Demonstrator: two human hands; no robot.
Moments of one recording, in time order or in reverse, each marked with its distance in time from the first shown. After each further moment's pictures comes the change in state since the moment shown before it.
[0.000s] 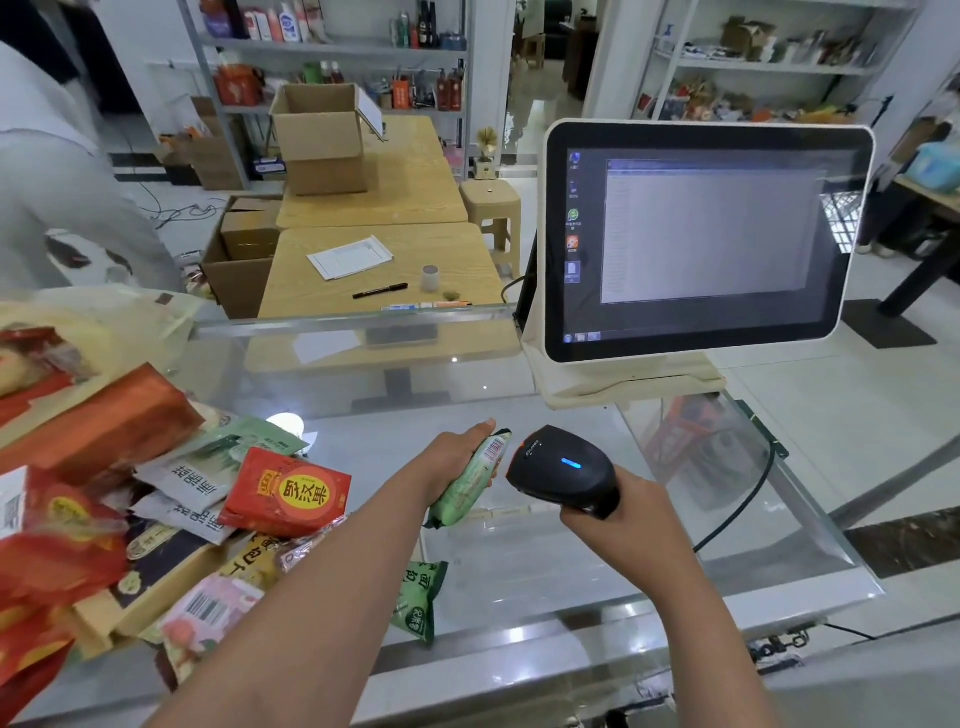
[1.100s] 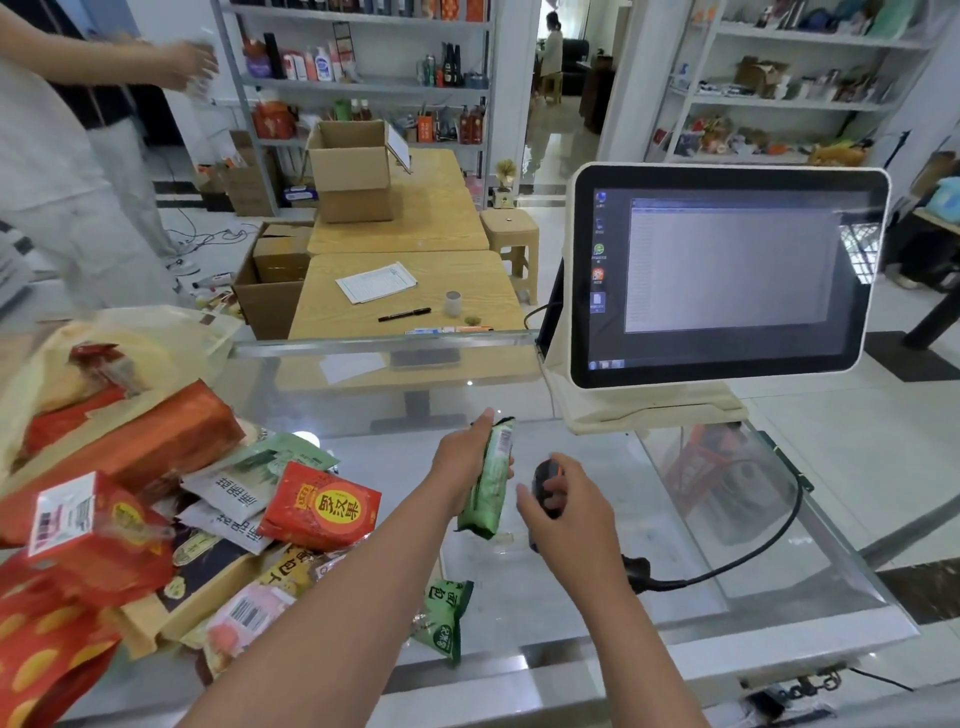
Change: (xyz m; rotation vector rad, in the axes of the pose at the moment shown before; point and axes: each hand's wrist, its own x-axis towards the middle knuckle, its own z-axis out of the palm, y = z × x) left_hand -0.012 0.016 -0.006 -0.344 0.164 0.053; right_hand 0.010 -0.032 0.064 0.067 0.027 -0.002
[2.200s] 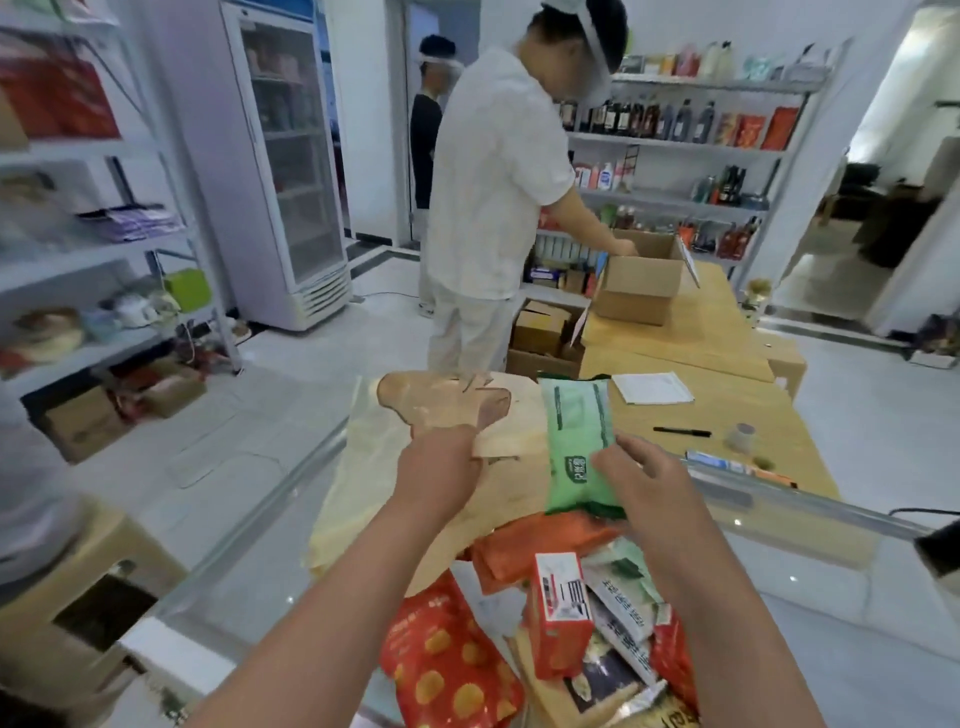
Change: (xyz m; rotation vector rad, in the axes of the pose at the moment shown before) left_hand -0.107 0.085 -0.412 1.174 0.790 0.390; right_hand -0.028 -0.331 0.176 0.399 -0.499 -0.063
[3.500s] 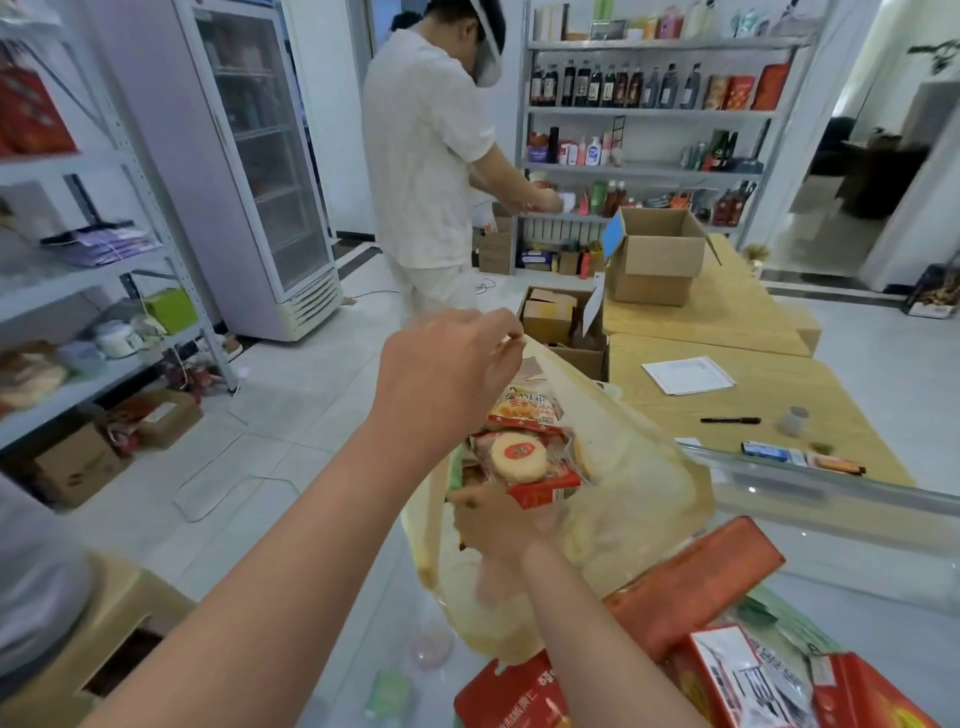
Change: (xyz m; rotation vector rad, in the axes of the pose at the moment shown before) left_hand 0.070 -0.058 -0.126 -0.002 0.573 0.502; right_hand 0.146 0.057 0.230 -0.476 -0.329 0.064
